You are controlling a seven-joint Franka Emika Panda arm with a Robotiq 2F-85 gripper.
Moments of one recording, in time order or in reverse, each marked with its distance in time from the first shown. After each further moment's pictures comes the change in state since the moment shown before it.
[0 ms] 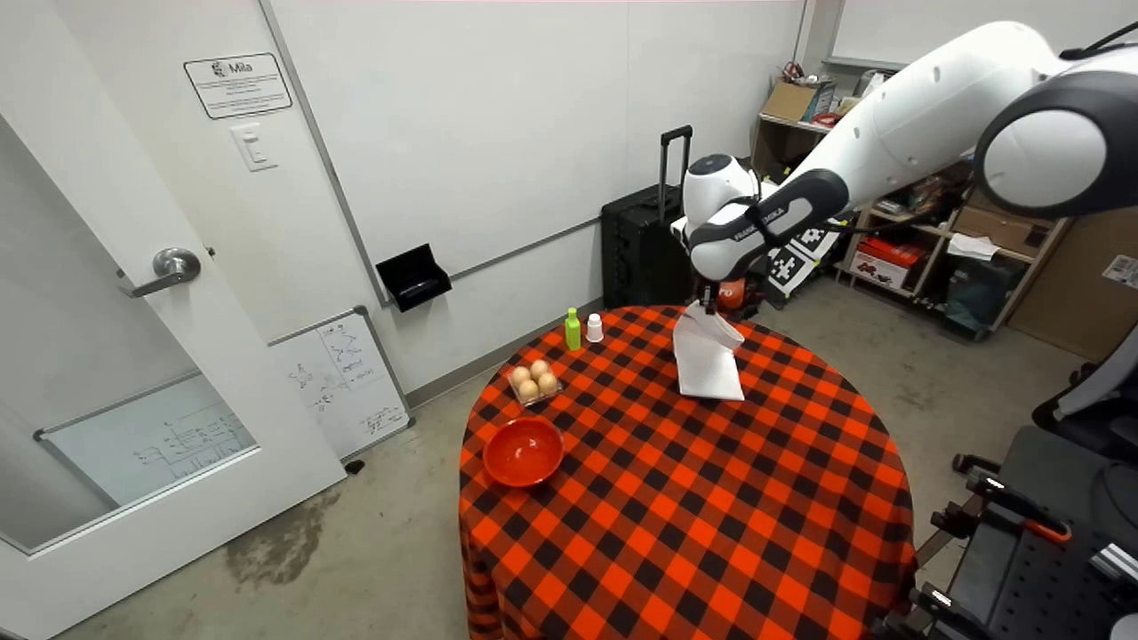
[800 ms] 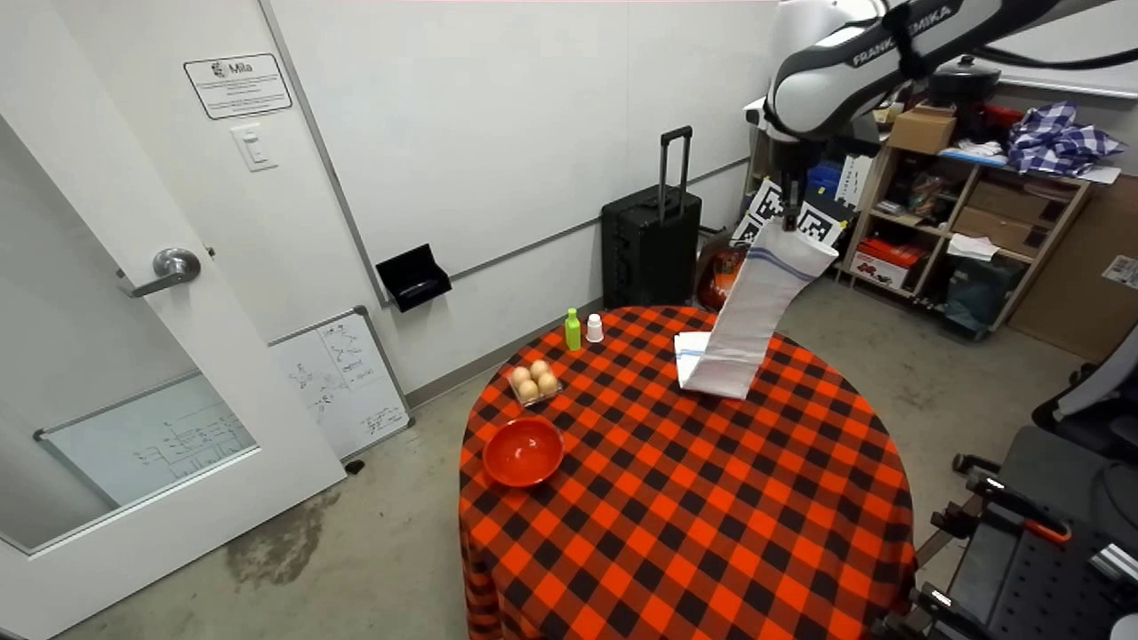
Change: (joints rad) arm -0.061 -0.599 -0.004 -0.384 0.042 -0.255 -0.186
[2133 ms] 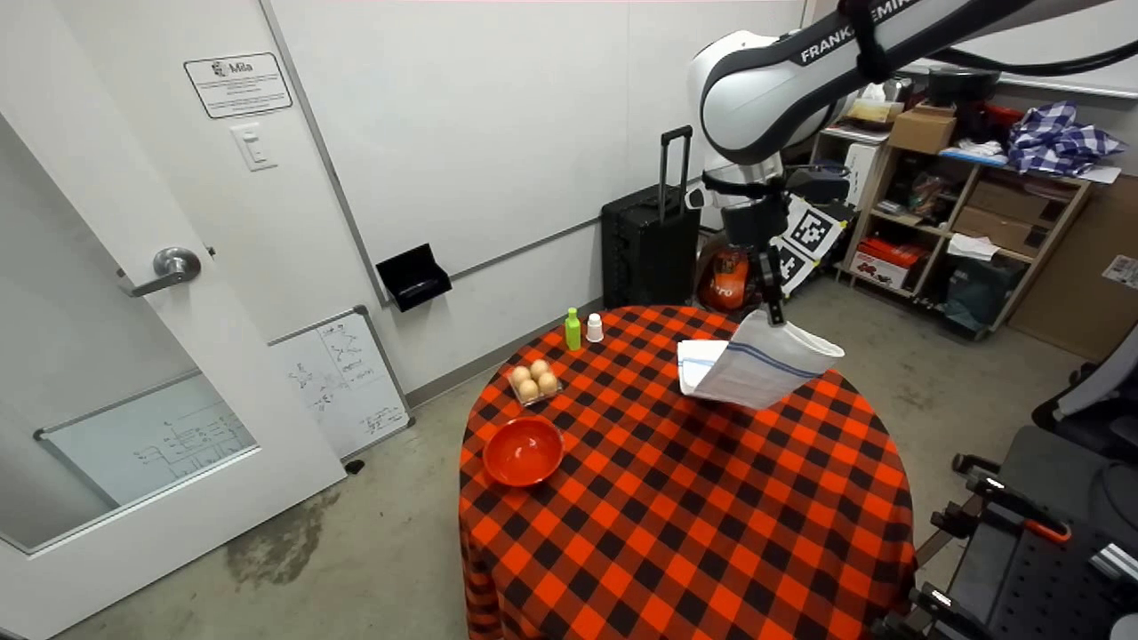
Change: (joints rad) arm 0.191 -0.030 0.087 -0.076 0.232 -0.423 0.056
